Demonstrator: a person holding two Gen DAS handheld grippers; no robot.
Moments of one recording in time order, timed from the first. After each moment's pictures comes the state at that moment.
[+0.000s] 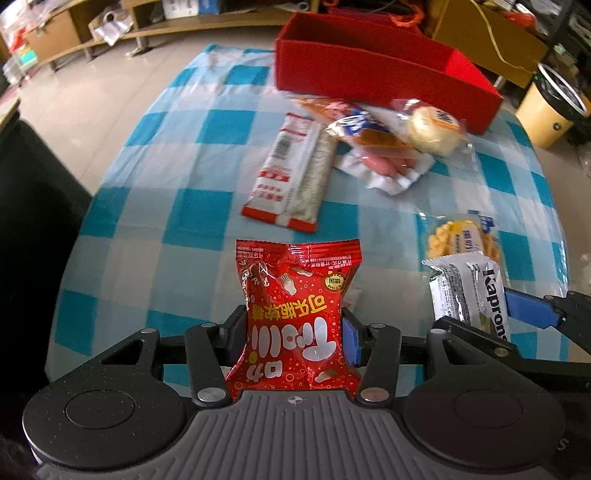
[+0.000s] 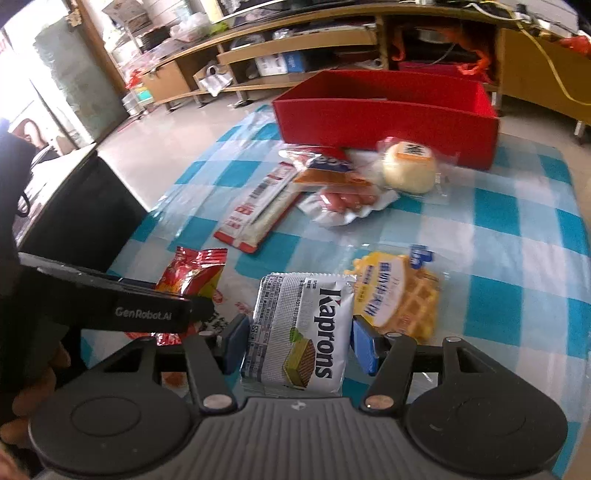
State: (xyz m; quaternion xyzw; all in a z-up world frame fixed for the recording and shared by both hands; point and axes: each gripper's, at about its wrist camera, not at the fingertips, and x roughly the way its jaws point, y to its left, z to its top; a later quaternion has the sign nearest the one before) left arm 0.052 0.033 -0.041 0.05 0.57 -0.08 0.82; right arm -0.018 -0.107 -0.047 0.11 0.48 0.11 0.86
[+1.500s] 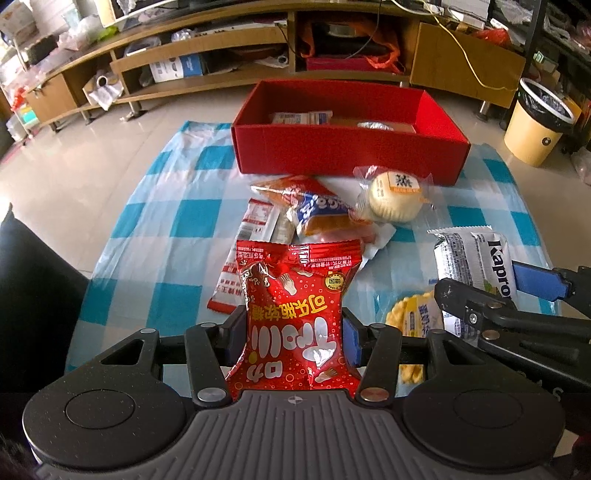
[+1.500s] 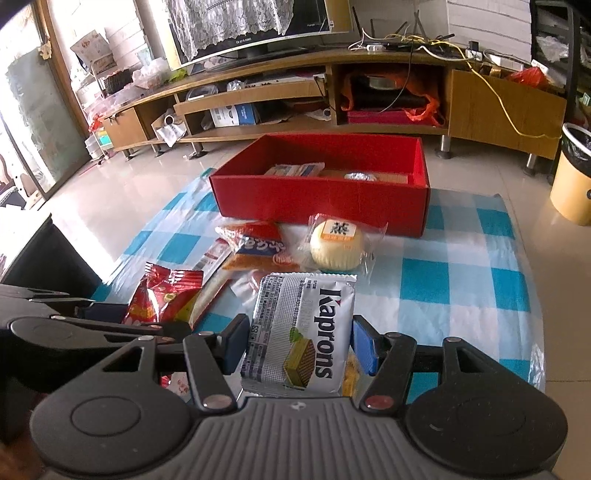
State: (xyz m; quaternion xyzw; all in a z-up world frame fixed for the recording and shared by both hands) left arm 0.071 -0.020 -0.008 0.09 0.49 -0.08 0.86; right arm 0.010 -0.150 -0.018 0.10 0.42 0.04 0.90
